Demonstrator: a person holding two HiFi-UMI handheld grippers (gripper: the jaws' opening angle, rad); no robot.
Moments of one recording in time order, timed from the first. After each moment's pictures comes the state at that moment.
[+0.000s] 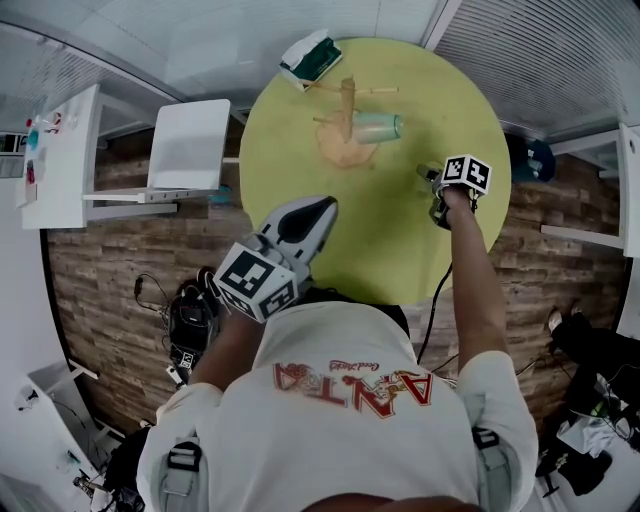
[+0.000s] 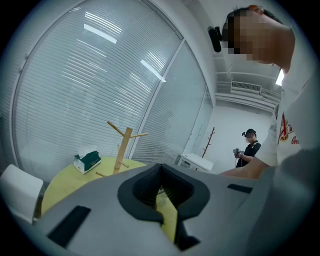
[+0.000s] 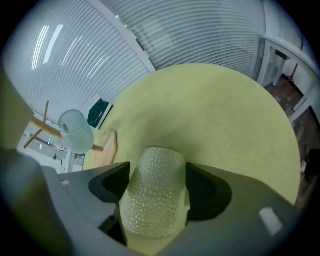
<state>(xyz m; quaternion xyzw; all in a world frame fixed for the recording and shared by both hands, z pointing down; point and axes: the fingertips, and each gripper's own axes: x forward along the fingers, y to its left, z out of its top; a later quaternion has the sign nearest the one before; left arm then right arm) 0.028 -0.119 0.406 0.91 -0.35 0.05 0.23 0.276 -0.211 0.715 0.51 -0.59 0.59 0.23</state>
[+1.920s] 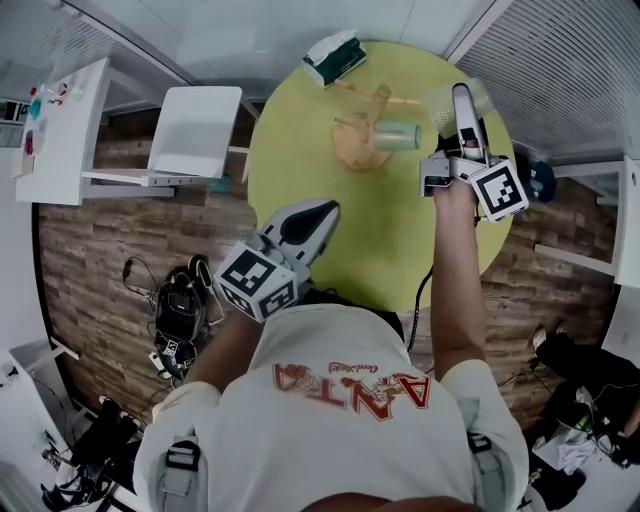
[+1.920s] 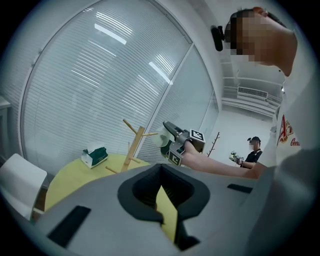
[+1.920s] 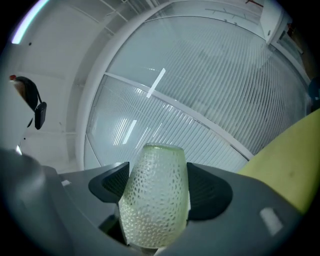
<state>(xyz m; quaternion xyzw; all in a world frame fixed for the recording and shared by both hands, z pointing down) -0.003 -0.119 0.418 0.89 -0.37 0.03 0.26 0.179 -0.315 0.362 0.45 -0.79 0.30 -0.31</state>
